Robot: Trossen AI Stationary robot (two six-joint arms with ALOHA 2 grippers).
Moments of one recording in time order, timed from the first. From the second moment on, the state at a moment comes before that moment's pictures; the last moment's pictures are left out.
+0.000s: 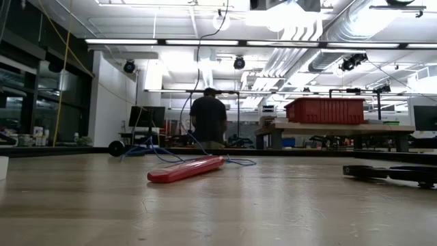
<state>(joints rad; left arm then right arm) 0.60 1.64 1.94 0.34 0.71 -0.57 -0.26 1.52 1.56 -0.18 -0.08 0.00</state>
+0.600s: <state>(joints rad) 0.60 1.64 1.94 0.34 0.72 -0.58 -0.26 1.52 1.56 -0.18 -0.08 0.00</state>
